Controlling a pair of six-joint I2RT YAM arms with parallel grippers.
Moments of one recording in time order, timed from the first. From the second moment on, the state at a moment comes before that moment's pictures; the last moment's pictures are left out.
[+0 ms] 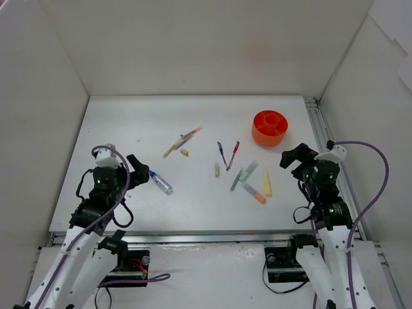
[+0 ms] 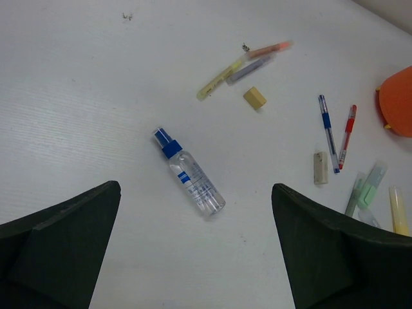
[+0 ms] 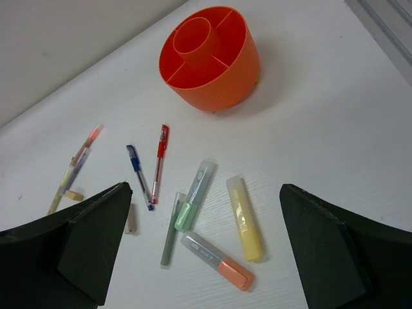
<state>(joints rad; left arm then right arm) -0.27 0.61 0.63 -0.43 -0.16 -0.53 0.03 0.60 0.66 -0.38 0.11 0.53</state>
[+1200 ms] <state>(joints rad) -0.27 0.70 0.63 -0.35 -0.11 -0.53 0.25 1.28 0.74 -0.71 0.24 0.56</state>
